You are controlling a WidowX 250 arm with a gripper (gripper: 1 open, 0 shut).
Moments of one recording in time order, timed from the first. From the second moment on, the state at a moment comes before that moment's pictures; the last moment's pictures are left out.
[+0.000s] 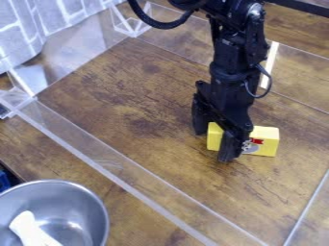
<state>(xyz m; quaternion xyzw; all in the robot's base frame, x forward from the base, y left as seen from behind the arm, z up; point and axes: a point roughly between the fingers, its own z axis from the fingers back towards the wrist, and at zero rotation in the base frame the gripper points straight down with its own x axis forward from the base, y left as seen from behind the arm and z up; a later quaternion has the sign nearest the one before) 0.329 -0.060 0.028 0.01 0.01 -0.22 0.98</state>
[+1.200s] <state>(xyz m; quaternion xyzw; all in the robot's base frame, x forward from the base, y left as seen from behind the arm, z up) 0.331 -0.058 0.021 -0.02 0.01 -0.19 0.98</state>
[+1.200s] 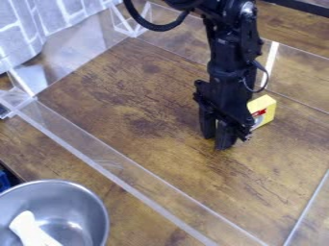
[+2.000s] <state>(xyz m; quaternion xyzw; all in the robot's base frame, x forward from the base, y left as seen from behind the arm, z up) 0.322 -0.061 0.030 -0.01 0.05 -0.16 0.99</state>
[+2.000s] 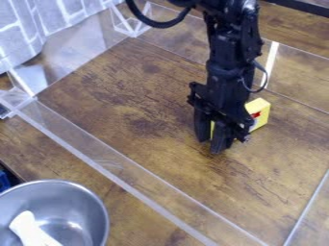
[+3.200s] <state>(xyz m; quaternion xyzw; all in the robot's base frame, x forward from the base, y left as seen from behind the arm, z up) 0.403 -0.111 0.031 0.03 0.05 -0.20 0.98</state>
